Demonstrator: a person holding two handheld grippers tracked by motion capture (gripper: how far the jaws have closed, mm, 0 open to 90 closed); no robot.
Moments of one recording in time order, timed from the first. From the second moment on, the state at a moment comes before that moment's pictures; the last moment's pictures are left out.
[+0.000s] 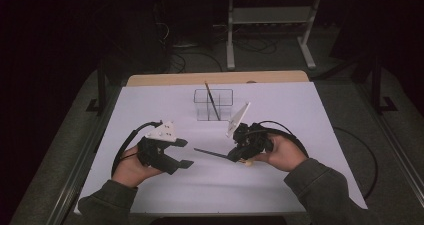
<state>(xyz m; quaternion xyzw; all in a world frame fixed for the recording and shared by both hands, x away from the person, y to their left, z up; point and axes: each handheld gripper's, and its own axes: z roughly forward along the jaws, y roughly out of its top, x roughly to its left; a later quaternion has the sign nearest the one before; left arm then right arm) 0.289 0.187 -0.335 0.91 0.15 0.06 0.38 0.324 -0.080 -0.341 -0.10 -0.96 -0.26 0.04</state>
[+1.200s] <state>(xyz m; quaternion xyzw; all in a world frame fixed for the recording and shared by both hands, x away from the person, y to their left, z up) 0.289 0.163 -0.353 0.94 0.09 -0.01 0.32 0.306 -0.054 -0.353 -0.03 -0.96 -0.26 0.06</state>
